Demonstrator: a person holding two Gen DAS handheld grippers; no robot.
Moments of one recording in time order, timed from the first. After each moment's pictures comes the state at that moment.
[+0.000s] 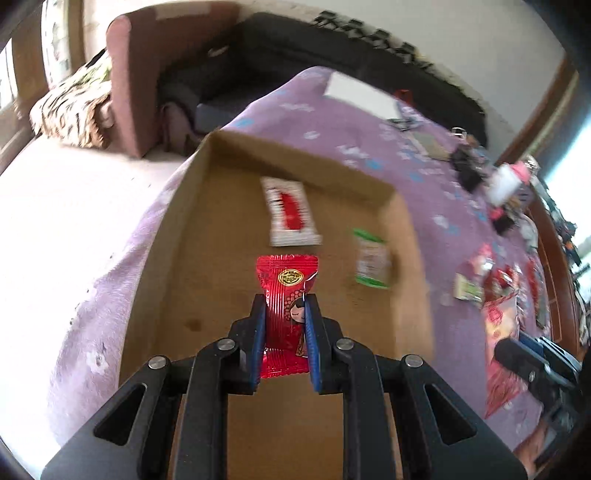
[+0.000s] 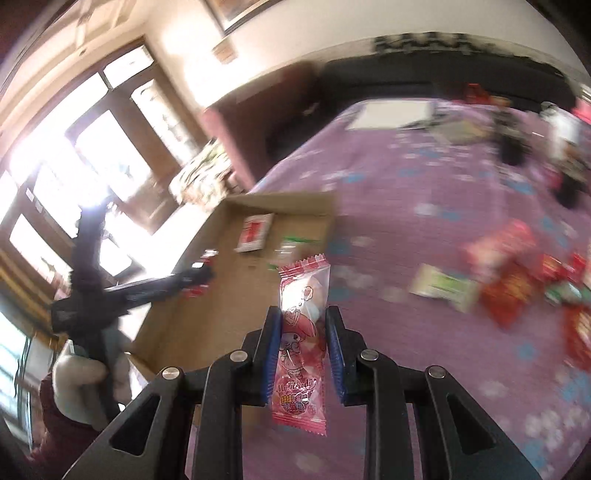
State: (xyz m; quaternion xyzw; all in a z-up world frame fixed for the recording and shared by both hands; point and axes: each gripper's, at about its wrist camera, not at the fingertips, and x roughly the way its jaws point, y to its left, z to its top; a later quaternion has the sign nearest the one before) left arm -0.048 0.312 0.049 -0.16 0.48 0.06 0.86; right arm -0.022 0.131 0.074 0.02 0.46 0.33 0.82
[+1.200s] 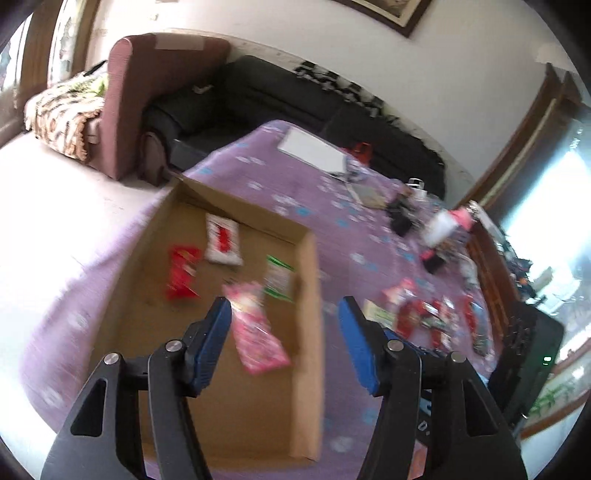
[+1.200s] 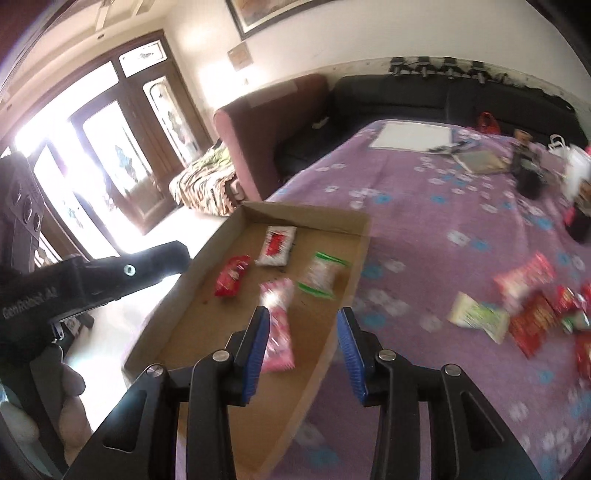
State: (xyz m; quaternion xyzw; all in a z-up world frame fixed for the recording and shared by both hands) left arm -0.113 0.267 0.121 -0.23 0.38 0.01 0.89; right arm -0.050 0.113 0.077 0.01 0.41 0.30 0.86
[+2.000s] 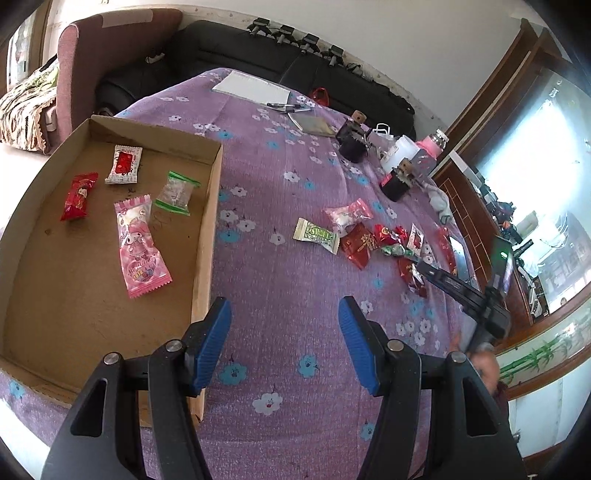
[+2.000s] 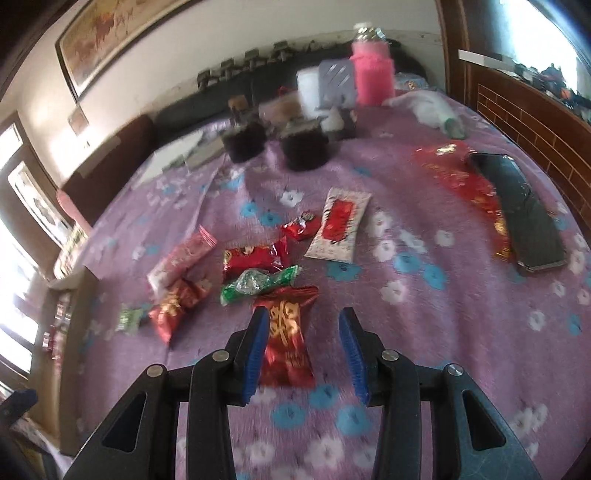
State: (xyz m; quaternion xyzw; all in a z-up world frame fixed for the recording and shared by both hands) left arm -0.111 0.161 0.086 -0.20 0.44 -0.06 0.87; right arm 0.034 -0.138 0.020 0.08 0.44 0.04 0.89
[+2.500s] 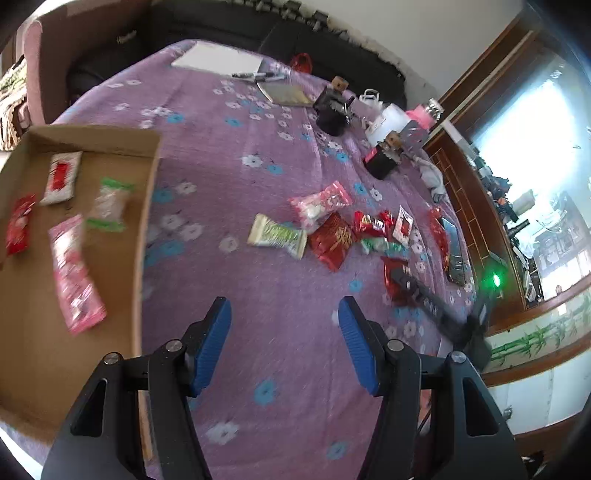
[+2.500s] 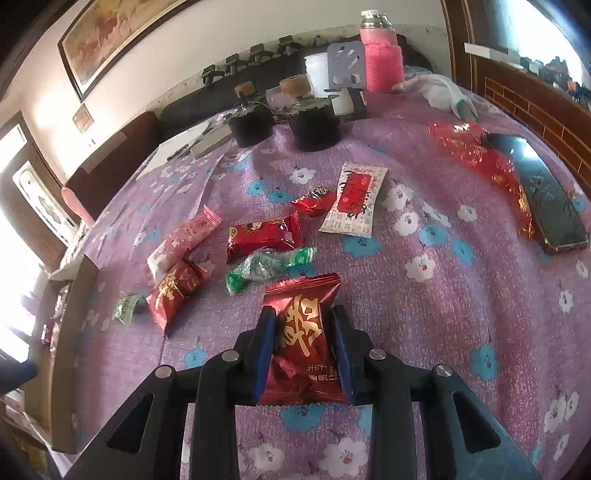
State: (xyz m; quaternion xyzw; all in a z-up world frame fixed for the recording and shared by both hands) left arm -0.037 0.121 0.086 -0.19 0.50 -0.10 0.84; right arm 0.016 -0.141 0.003 0.12 0.44 0.05 0.89
